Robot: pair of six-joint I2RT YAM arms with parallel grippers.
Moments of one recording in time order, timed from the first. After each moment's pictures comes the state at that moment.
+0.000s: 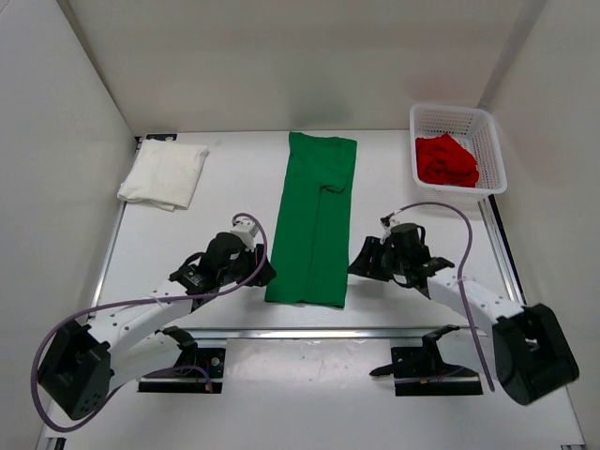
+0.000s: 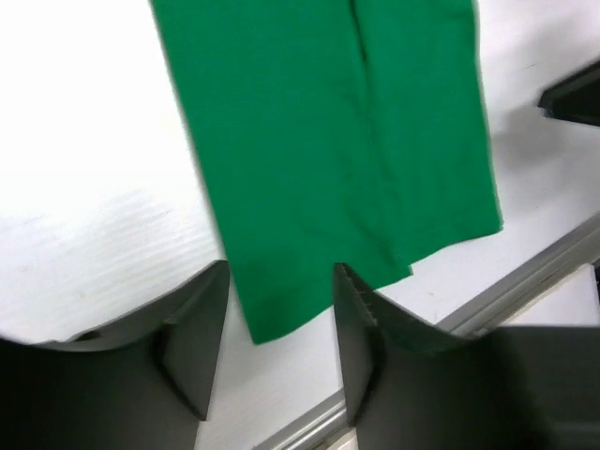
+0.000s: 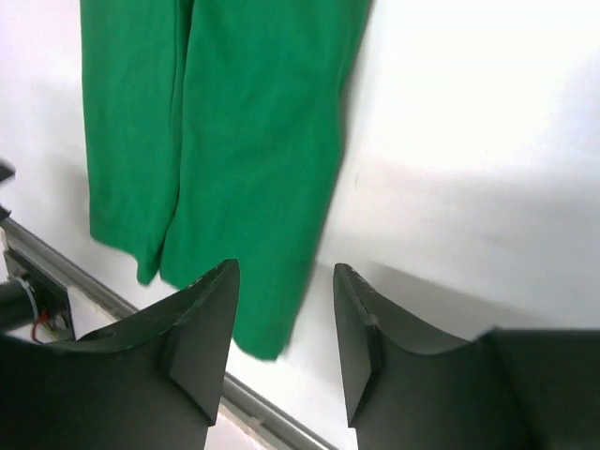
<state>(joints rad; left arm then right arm) -0.65 1.02 0.47 -0.11 0.11 -0.48 0.39 1.18 0.47 -0.08 -0.36 0.61</state>
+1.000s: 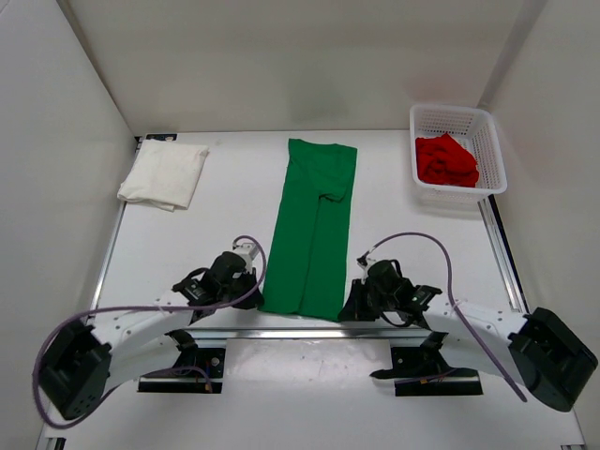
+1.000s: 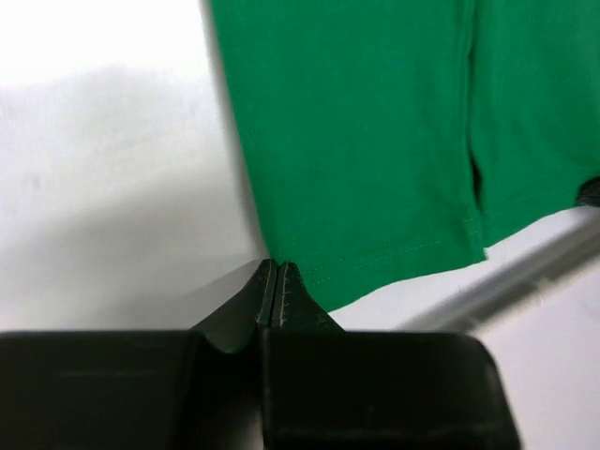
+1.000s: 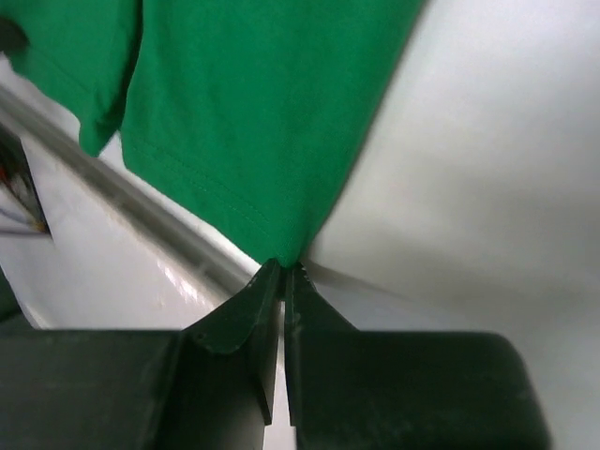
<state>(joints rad) -0.71 1.06 0.36 -0.16 0.08 -0.56 0.73 1.07 0.27 -0.03 -0.33 0.79</state>
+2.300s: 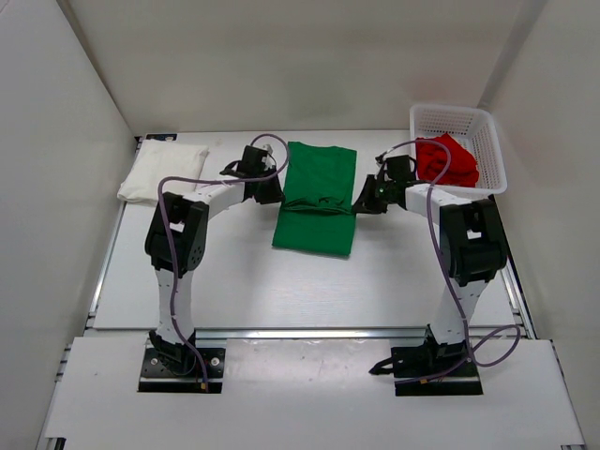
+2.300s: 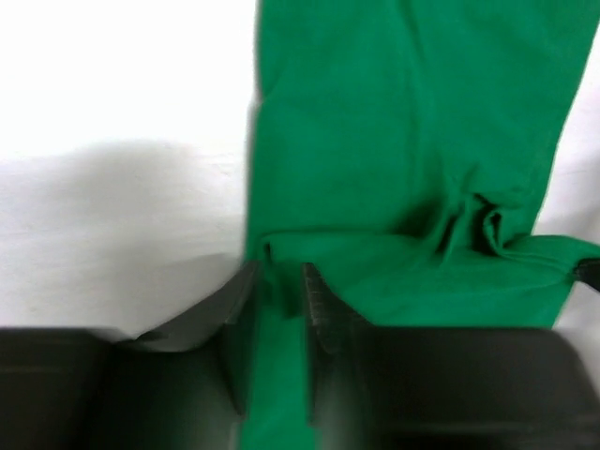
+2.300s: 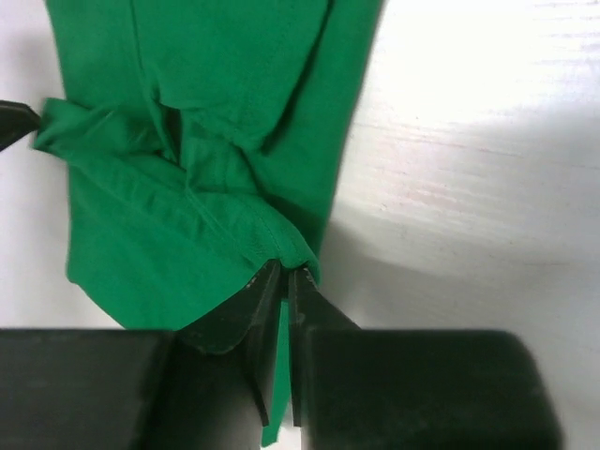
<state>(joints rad) -0.38 2.08 1.48 -0.25 0.14 -0.51 0.17 1.90 1.21 -0.20 -0.44 0.42</state>
